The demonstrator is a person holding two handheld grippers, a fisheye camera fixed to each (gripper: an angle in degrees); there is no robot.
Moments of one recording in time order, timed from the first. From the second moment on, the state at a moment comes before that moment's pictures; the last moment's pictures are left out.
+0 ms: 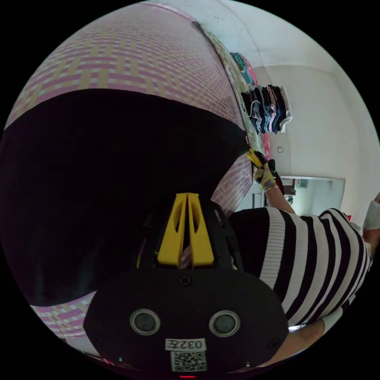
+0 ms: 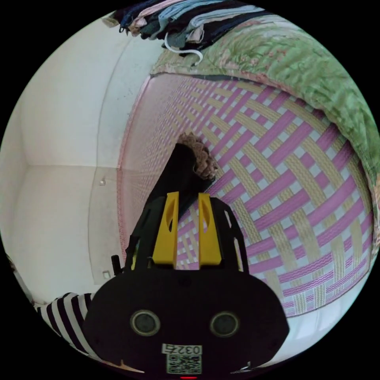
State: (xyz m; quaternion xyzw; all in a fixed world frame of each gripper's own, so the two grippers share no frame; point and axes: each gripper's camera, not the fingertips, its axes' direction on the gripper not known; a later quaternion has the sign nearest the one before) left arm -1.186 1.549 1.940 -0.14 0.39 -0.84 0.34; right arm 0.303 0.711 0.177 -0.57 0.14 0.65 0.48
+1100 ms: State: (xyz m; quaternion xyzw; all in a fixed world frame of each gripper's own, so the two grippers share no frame) left arm -1.256 1.508 2.032 -0.07 0.43 -0.80 0.42; right arm 0.188 0.623 0.257 -0.56 -0.02 0.52 0.64
